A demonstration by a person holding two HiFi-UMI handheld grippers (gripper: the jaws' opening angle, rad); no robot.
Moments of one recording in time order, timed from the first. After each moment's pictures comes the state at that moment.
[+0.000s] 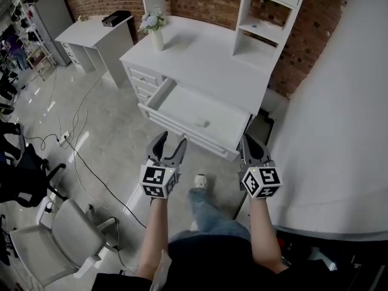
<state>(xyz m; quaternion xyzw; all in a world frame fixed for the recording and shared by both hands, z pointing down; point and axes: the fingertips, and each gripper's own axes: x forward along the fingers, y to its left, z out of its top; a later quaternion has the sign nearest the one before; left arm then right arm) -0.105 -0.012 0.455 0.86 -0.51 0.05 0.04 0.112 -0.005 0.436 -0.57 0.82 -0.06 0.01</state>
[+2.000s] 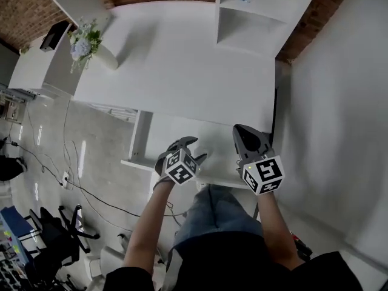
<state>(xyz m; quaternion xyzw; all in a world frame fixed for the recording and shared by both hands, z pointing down) 0.004 -0.260 0.674 0.88 -0.06 0.46 0.02 0.110 -0.287 0.507 -0.59 0.79 -0.14 -0.08</state>
